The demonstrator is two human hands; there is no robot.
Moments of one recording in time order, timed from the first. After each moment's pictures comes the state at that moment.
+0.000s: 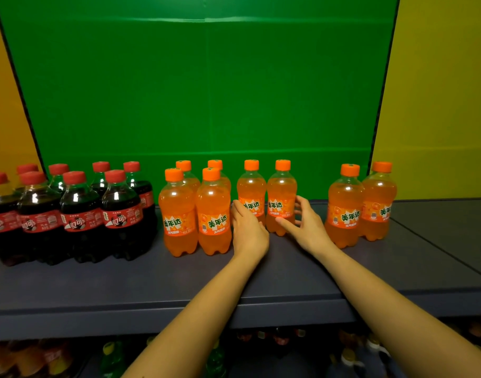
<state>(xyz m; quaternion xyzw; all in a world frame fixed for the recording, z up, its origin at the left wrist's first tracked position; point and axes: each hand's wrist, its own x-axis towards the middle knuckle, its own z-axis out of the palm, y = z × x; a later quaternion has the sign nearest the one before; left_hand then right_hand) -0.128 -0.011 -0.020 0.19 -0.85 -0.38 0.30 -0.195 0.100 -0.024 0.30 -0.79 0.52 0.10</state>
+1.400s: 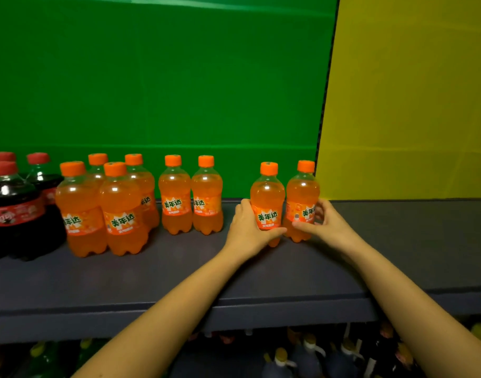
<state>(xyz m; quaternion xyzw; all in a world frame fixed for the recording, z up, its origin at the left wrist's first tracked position) -0.180 0.107 -0.014 0.05 -0.87 -0.43 0.25 -0.256 0.270 -0.008 0.23 -0.79 0.56 -0.01</state>
